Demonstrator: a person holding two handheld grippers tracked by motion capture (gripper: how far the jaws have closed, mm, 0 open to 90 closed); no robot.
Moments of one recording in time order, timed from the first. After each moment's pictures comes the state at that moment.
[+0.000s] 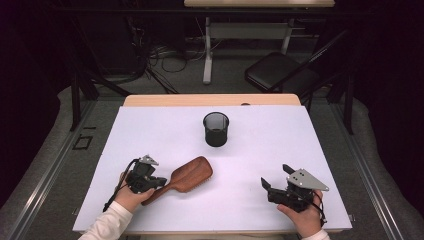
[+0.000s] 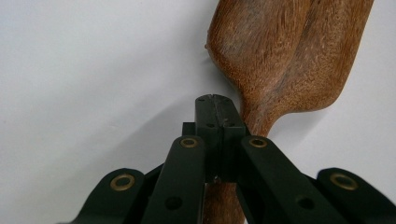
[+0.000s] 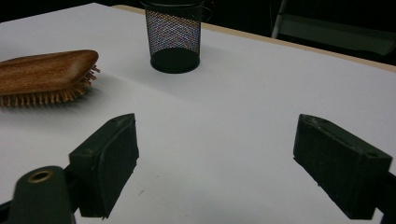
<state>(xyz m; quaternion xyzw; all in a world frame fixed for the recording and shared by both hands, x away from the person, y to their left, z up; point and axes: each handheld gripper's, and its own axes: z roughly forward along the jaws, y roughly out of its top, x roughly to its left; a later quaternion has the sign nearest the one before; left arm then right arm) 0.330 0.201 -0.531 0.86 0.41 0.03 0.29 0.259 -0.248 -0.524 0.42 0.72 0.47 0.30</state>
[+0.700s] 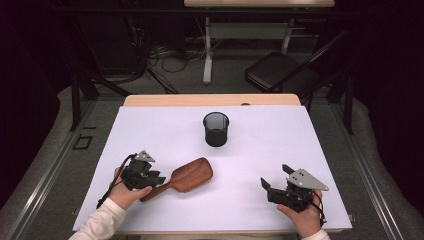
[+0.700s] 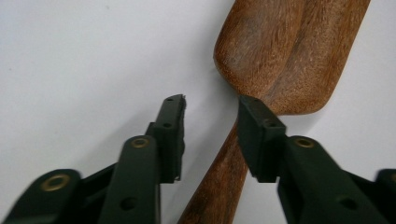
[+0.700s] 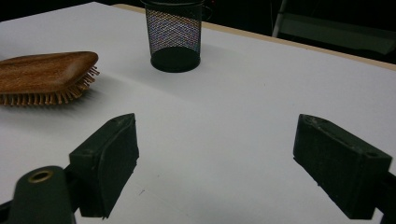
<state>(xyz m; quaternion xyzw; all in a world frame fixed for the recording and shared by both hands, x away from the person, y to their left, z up) 0.331 0.208 -0.511 0.87 0.39 0.06 0.29 0.259 -0.247 -0.524 0.42 0.72 0.47 0.30</state>
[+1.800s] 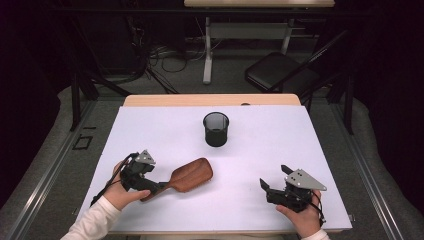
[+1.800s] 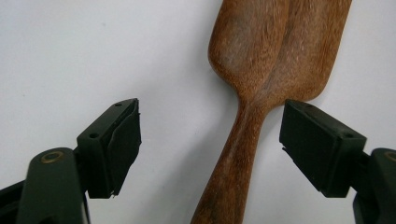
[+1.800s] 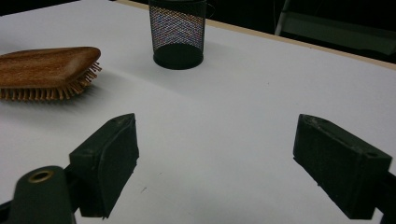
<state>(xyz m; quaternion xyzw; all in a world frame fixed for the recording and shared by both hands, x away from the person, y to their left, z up) 0.330 0.207 -0.507 0.90 0.33 0.08 0.27 0.259 -0.245 -0.525 0.41 0.72 0.47 0.30</state>
